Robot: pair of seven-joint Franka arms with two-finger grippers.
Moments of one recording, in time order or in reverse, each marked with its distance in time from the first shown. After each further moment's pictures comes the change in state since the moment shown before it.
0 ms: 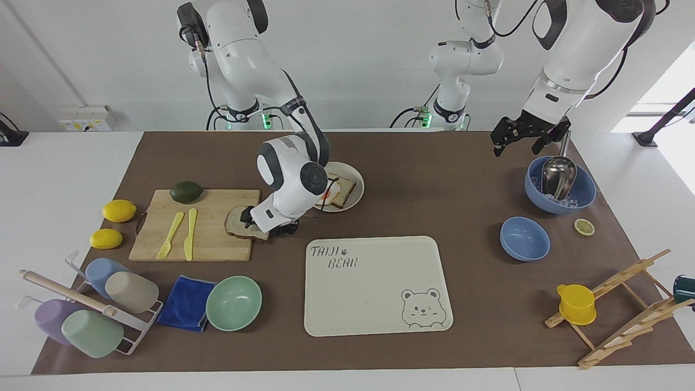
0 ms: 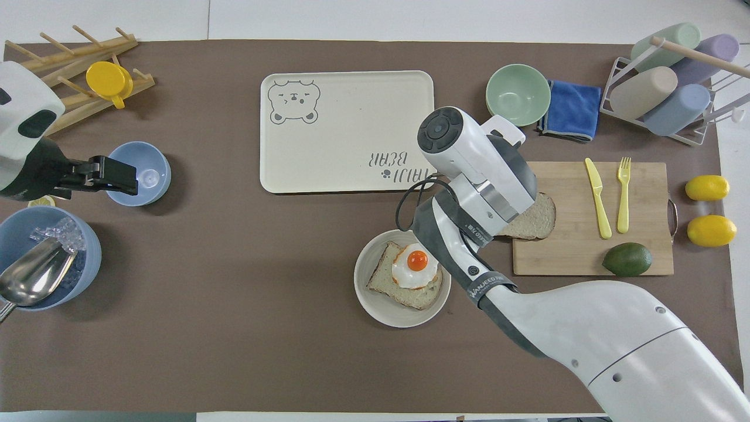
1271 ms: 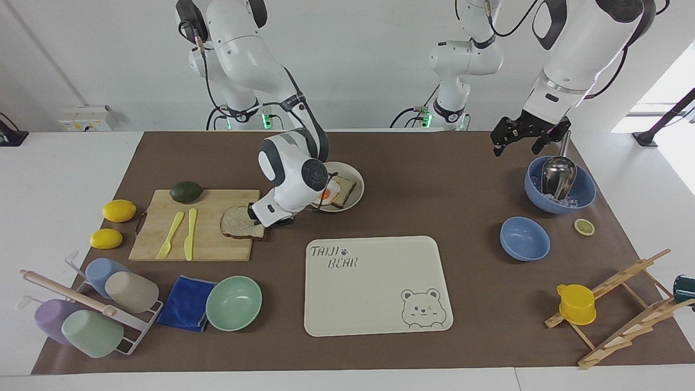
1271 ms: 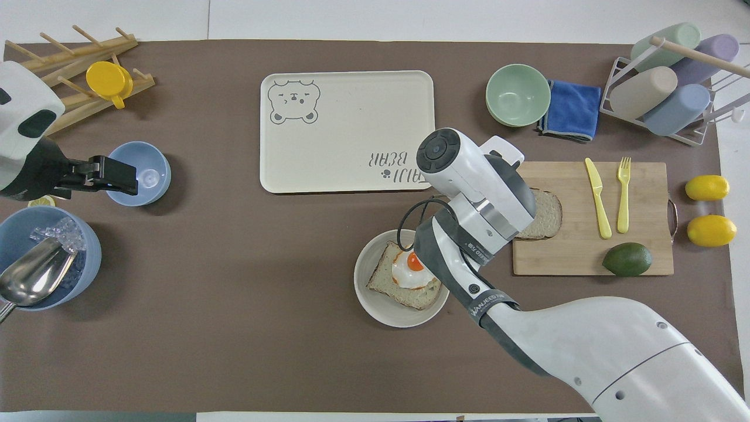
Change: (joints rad) left arm 0.000 0.000 0.000 0.000 0.000 0.000 0.000; right arm 0.012 -0.041 0.009 -0.048 0.001 -0.027 0.000
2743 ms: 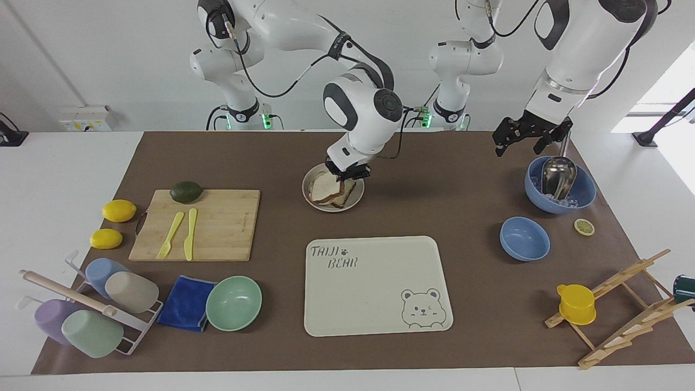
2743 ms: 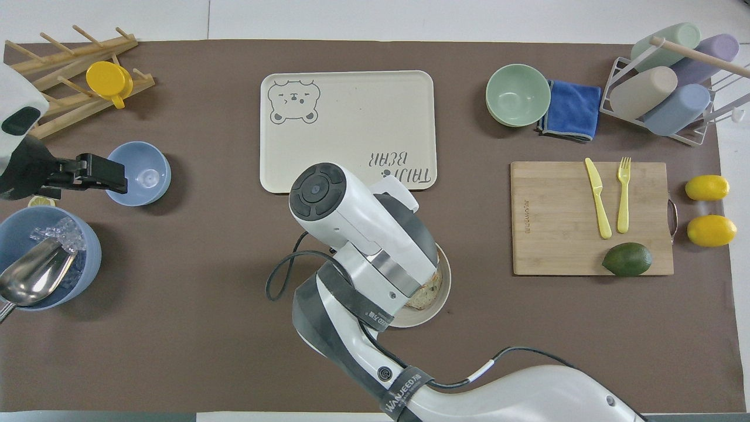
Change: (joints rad) left arm 0.023 0.000 0.004 0.000 0.000 0.000 0.000; right arm 0.190 -0.017 0.113 0.205 0.320 -0.088 0.241
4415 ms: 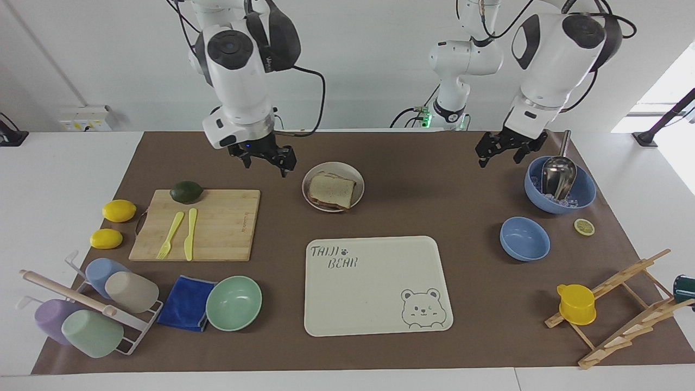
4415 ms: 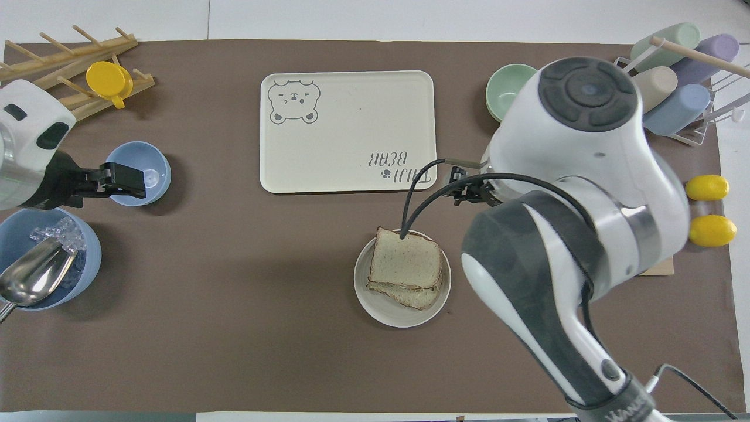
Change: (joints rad) left arm -0.081 -0.082 -0.024 -0.282 -0.017 0.213 -0.155; right arm -0.449 -0.339 -0.003 -0.082 0.123 -0.066 -0.319
